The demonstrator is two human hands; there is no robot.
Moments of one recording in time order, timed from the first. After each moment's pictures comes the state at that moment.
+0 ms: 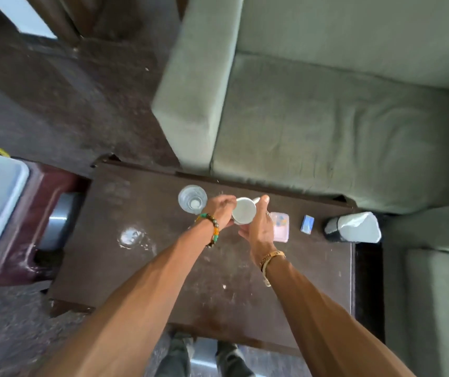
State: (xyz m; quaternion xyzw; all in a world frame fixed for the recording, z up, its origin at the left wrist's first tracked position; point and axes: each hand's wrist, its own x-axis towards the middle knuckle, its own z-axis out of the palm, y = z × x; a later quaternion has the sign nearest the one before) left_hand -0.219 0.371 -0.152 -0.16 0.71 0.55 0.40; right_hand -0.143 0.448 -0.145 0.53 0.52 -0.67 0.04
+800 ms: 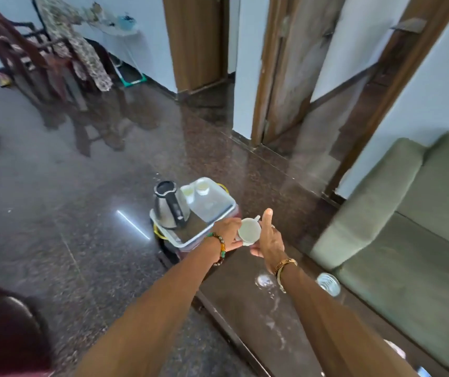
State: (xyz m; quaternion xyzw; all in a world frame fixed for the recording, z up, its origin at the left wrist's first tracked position) left_hand -0.189 -0.054 0.099 -0.27 0.62 0.72 0.16; right_hand -0.188 0.073 0.104 0.21 0.72 -0.62 0.21
